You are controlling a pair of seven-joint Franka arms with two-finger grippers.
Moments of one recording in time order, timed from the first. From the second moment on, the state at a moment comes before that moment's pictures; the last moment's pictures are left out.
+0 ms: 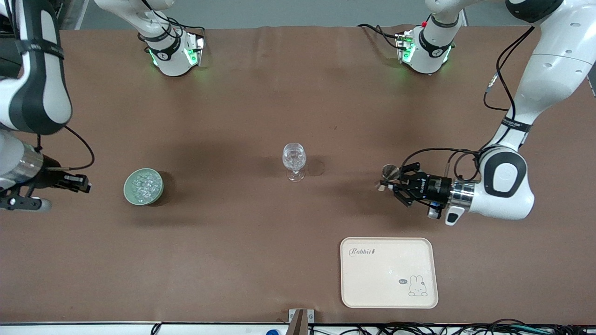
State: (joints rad) left arm 0.37 0.75 -0.60 -1.61 -0.86 1.80 -0.99; right arm 0.03 0.22 -0.14 -1.68 0.02 1.91 -0.02
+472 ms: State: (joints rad) left arm 0.11 0.59 -0.61 -1.61 -0.74 2.01 -1.36; right arm 0.03 0.00 -0.14 -1.76 0.02 1.73 -0.02
